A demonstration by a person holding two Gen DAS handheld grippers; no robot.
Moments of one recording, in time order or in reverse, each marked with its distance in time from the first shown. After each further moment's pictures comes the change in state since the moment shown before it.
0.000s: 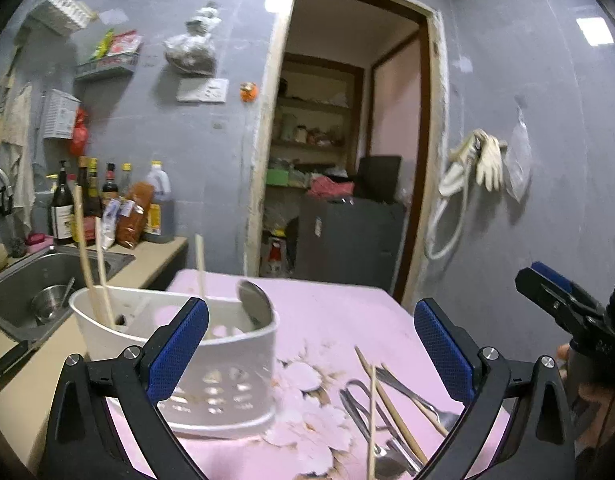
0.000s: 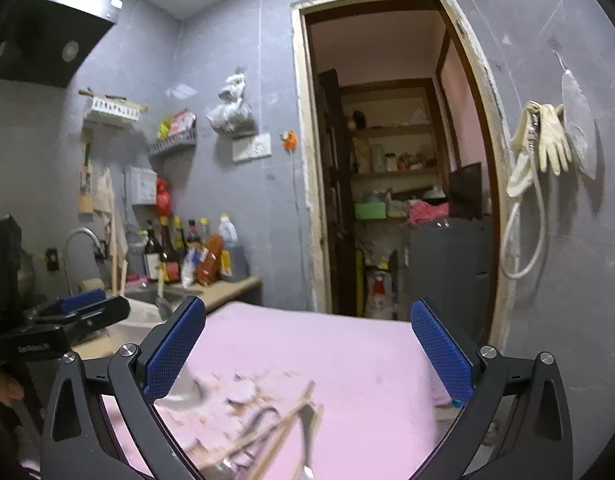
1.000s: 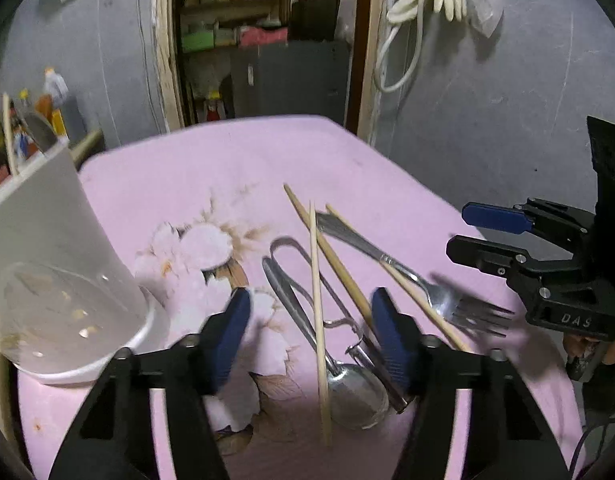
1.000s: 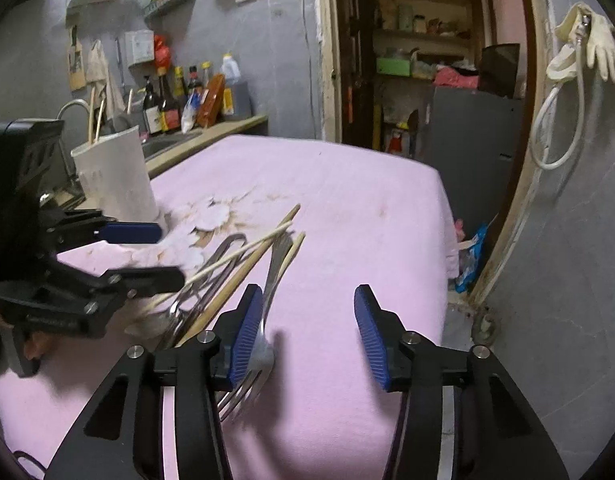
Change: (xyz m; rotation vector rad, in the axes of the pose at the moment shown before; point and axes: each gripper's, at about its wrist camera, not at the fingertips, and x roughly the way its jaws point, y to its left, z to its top) left arm 0.111 -0.052 -0.086 0.154 0.588 -0.170; right arm 0.051 -0.028 -0.080 -0.048 0.559 0.105
